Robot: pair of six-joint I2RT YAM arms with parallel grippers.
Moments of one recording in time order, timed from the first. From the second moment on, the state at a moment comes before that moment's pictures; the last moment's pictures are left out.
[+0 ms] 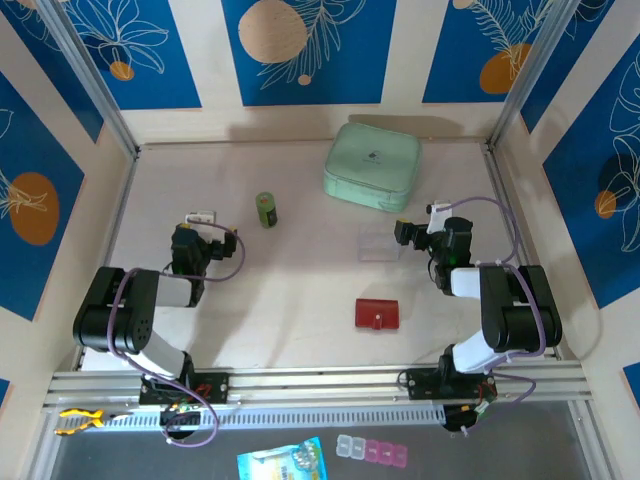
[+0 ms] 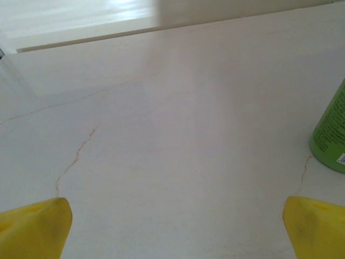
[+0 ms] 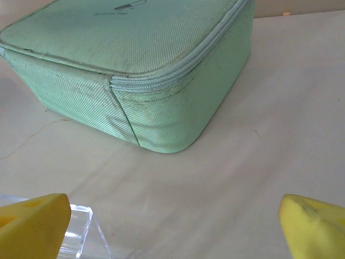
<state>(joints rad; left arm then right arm) -0.09 1.56 0.38 0.82 -0.04 0.08 0.00 1.52 0.43 0.69 -0.21 0.08</state>
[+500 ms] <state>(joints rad) -0.09 1.56 0.38 0.82 -0.04 0.08 -0.01 1.52 0.43 0.69 -0.22 0.08</state>
